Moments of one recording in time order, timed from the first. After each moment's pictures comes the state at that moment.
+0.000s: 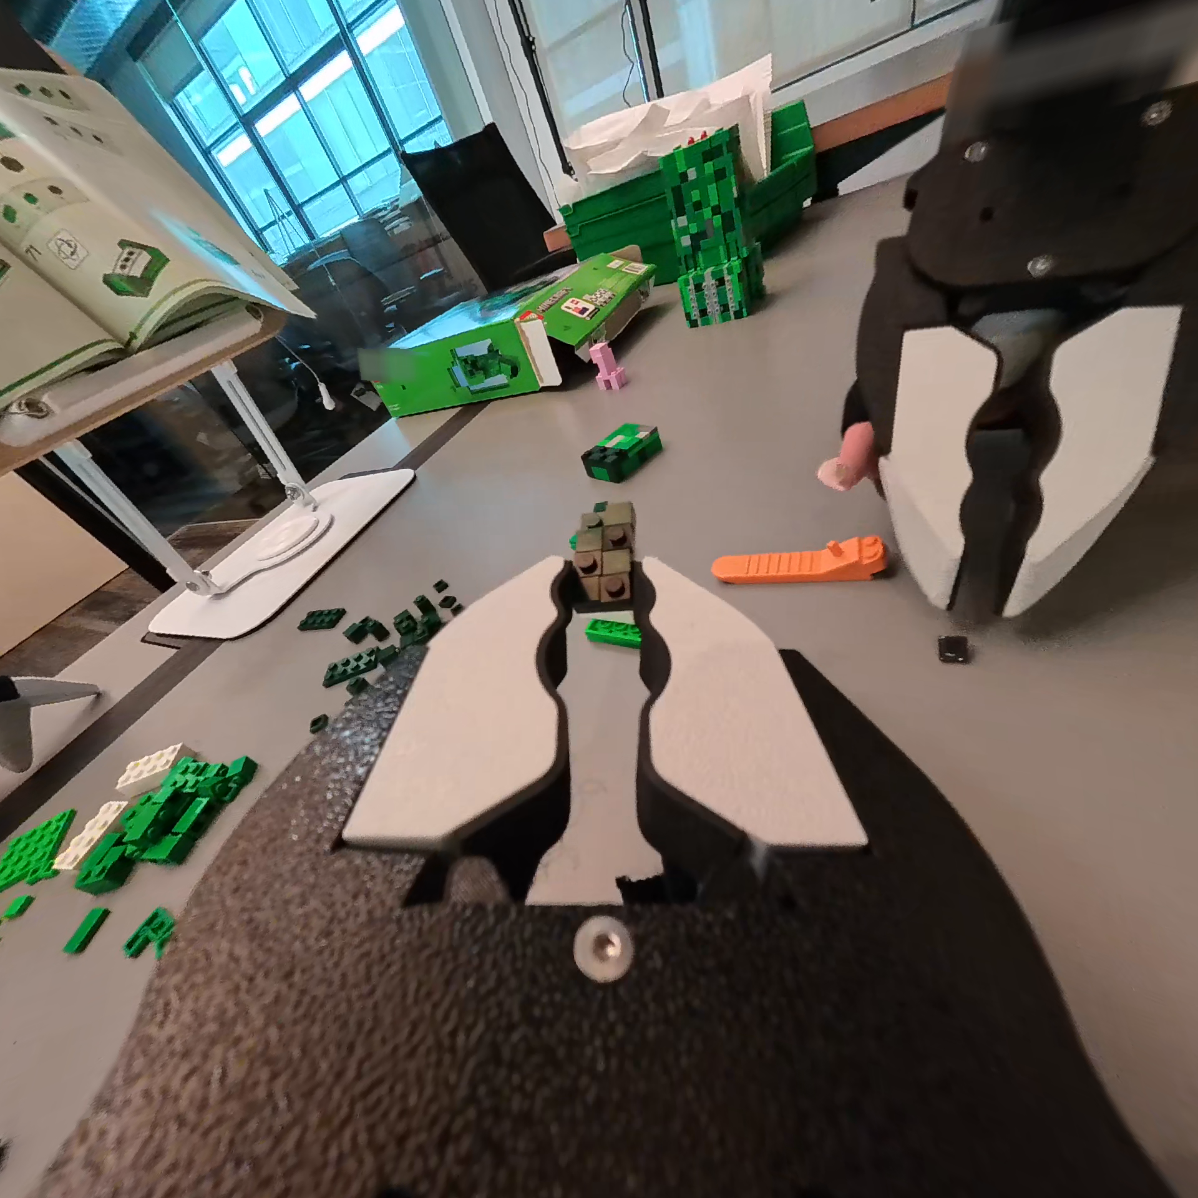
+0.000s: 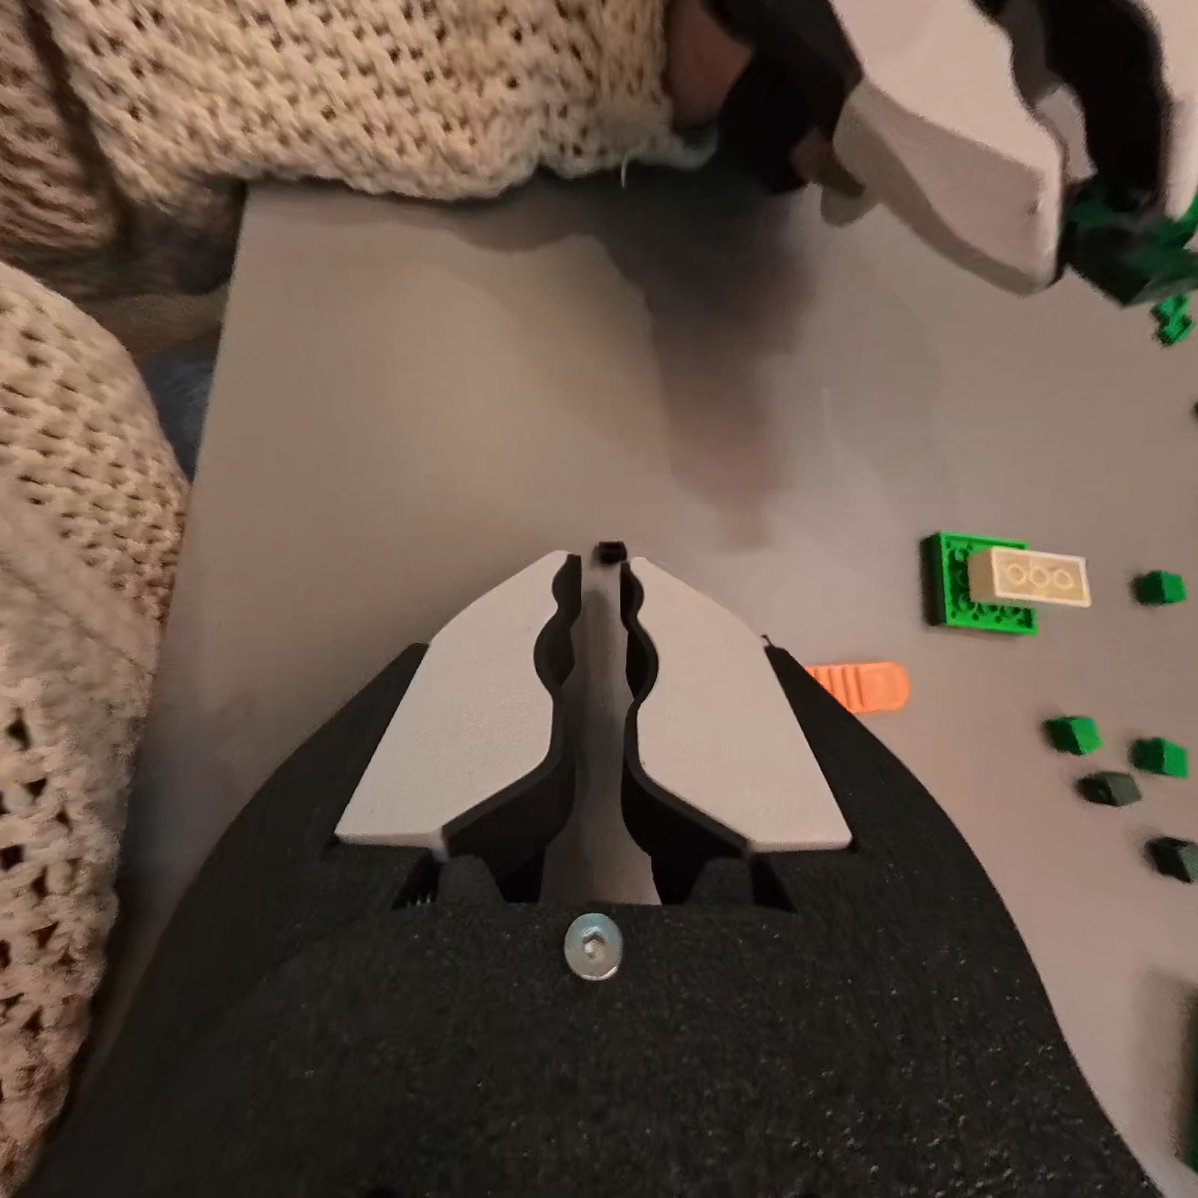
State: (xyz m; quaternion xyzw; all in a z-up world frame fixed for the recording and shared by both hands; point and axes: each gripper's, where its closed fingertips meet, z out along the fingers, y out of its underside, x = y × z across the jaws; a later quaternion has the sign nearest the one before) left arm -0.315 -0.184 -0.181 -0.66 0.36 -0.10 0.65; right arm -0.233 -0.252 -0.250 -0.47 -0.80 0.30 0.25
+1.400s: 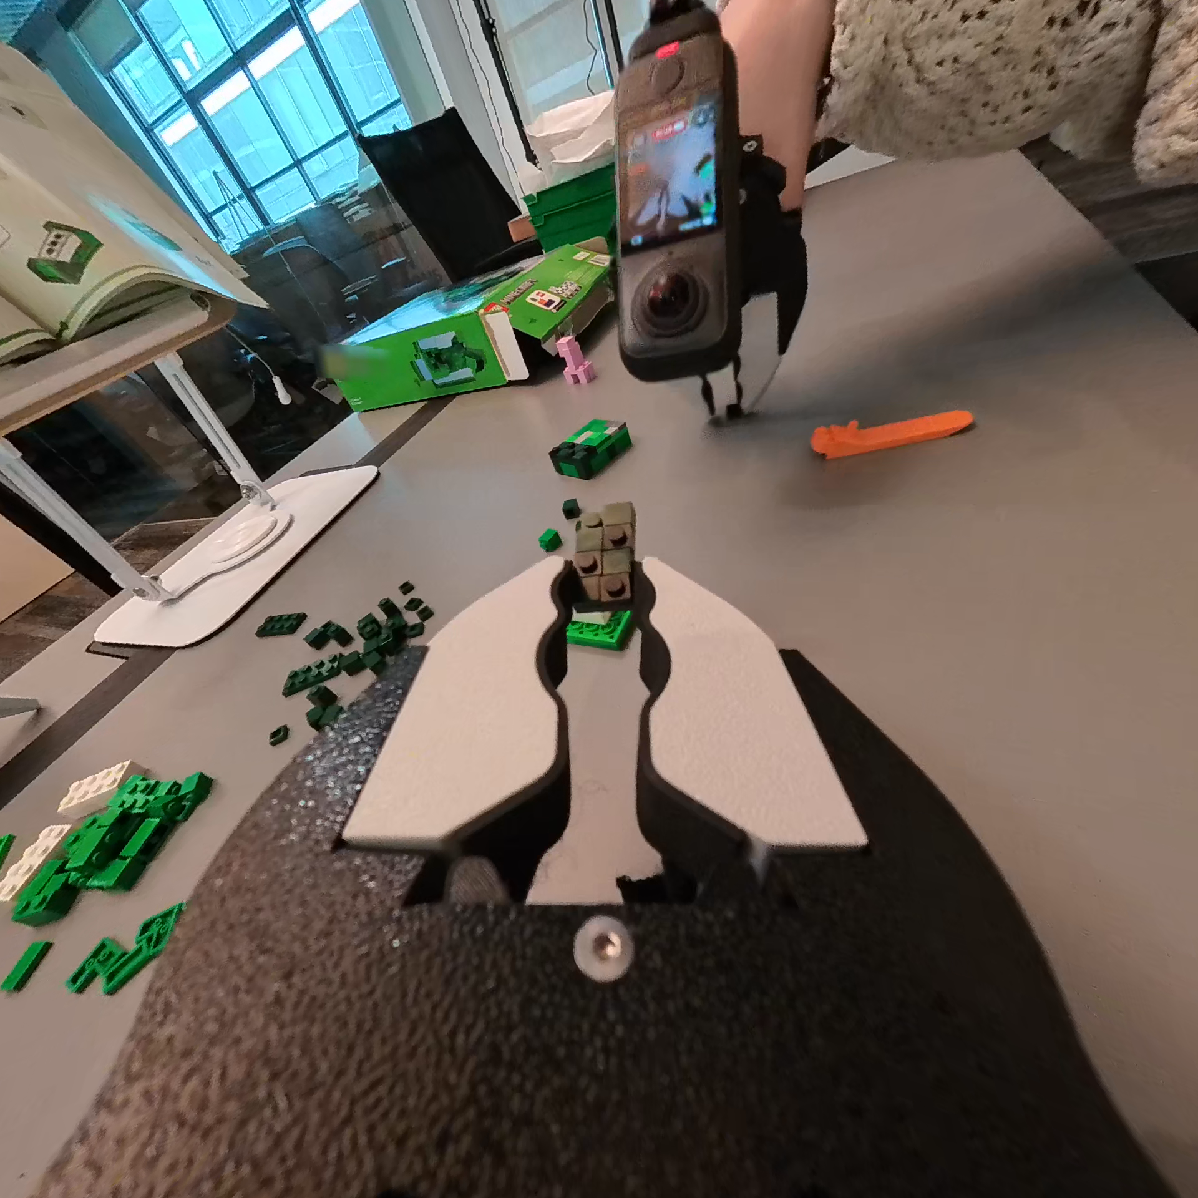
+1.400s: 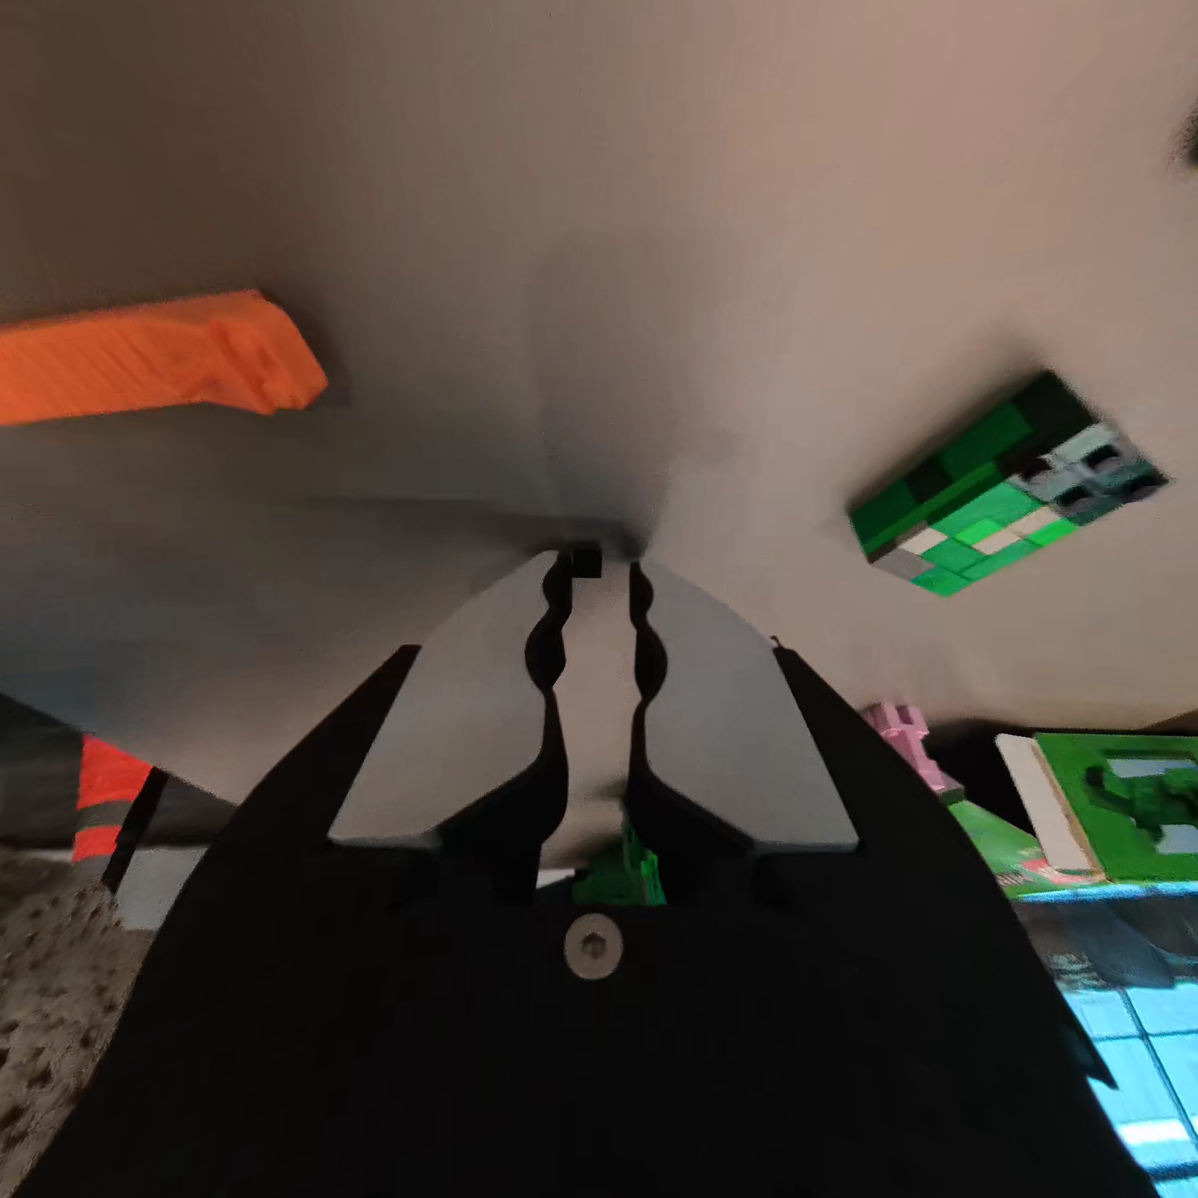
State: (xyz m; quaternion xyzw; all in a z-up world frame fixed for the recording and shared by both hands) left arm -0.305 -0.185 -0.187 -0.66 0.37 -0.12 0.64; right arm -0.106 -0.072 -0.262 -0.48 -0.86 -0.18 -0.08
